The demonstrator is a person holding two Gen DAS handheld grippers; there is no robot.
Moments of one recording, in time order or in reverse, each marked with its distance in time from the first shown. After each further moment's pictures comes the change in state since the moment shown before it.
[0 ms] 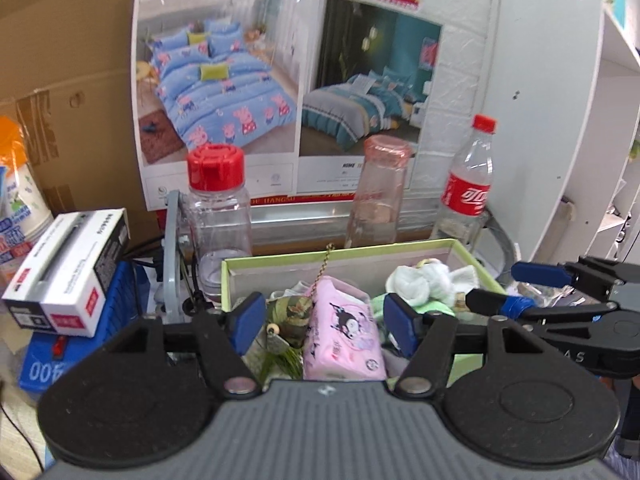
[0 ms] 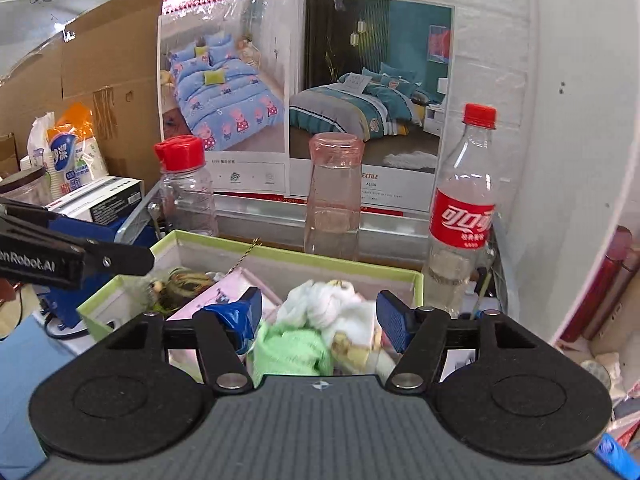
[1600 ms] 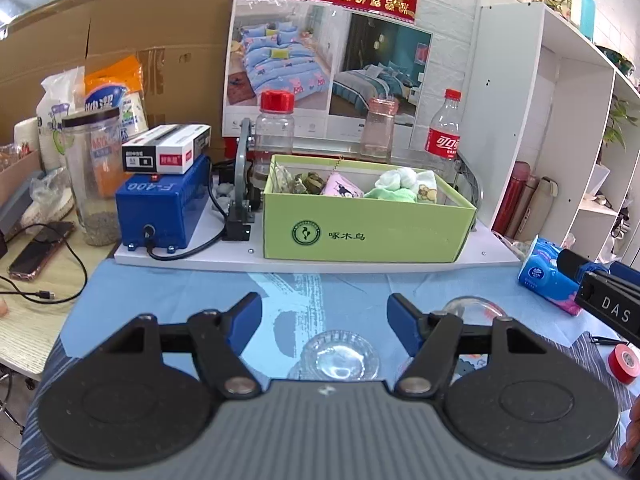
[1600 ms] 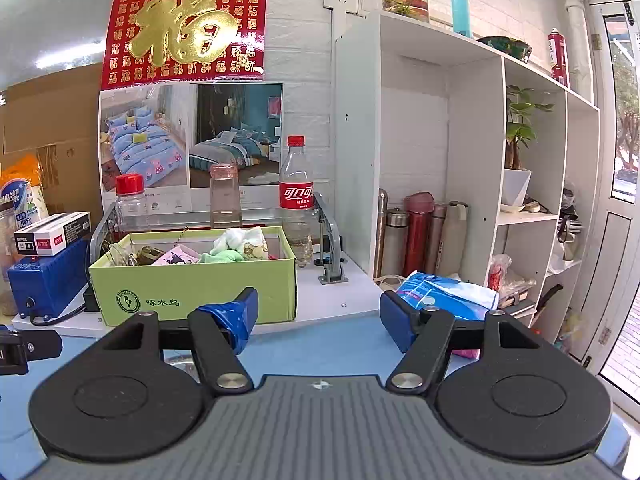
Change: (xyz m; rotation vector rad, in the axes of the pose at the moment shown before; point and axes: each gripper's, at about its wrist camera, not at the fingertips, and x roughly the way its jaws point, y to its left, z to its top) left arm -0.152 -0.045 -0.159 -0.095 -0.055 0.123; right arm -0.179 0.073 -0.124 0.180 -0.209 -0.450
